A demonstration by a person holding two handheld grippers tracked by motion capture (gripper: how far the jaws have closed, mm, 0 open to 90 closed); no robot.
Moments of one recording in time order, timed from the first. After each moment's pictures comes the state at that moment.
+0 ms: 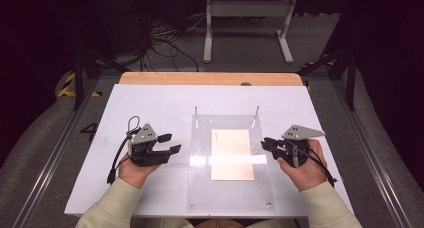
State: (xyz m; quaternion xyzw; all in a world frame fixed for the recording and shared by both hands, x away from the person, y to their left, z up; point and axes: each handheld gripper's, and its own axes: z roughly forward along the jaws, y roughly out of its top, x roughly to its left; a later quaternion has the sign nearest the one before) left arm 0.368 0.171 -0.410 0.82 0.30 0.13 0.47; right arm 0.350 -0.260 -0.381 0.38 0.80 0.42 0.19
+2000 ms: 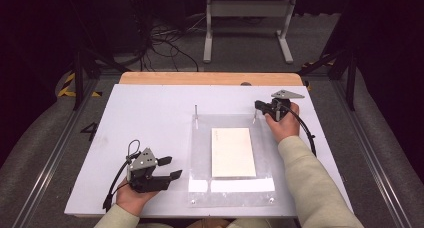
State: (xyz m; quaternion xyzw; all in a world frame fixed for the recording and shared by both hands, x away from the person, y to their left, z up) left arm 0.318 0.169 -0.434 0.82 0.30 0.10 0.47; right arm 0.509 -0.269 -0.432 0.44 0.73 0.47 0.22
